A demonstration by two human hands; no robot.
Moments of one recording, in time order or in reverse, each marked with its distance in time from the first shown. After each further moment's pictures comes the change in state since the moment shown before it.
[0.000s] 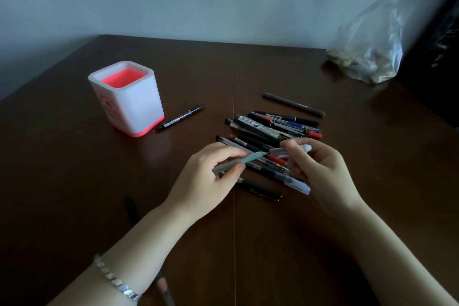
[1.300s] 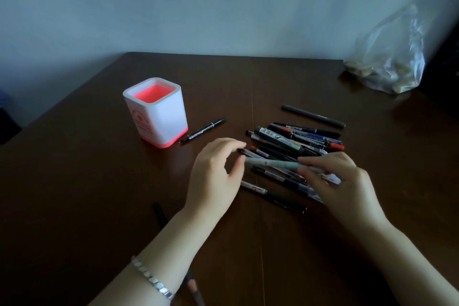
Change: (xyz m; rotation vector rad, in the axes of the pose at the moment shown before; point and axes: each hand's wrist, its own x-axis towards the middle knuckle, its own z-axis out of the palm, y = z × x) left_hand 0.004 -0.008 -0.010 0.274 0.295 -0.027; right_hand -0.004 0.009 -0.001 -0.665 0.094 -0.430
